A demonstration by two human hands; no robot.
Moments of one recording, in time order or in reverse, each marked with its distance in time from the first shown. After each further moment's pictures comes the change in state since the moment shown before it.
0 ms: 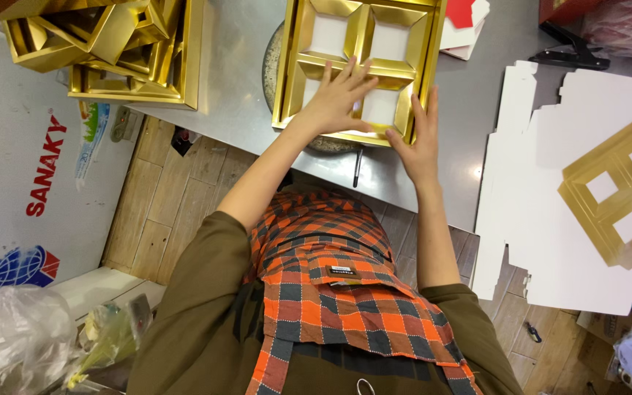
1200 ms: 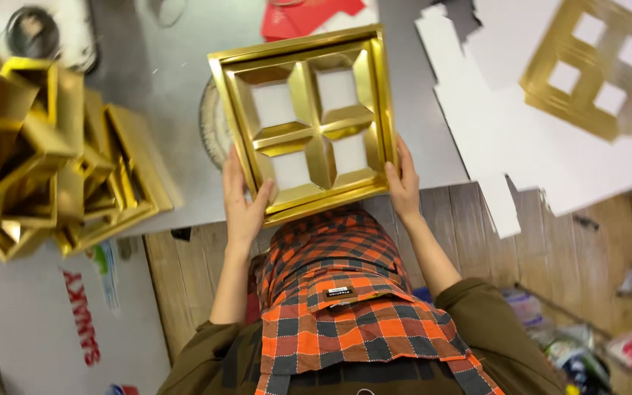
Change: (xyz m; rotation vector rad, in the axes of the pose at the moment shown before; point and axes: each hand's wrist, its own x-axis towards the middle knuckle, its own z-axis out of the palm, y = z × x) left_hand -0.123 0.015 -0.054 -0.662 0.374 -0.246; right_hand -0.101 -0.022 0.013 0.241 0.426 0.349
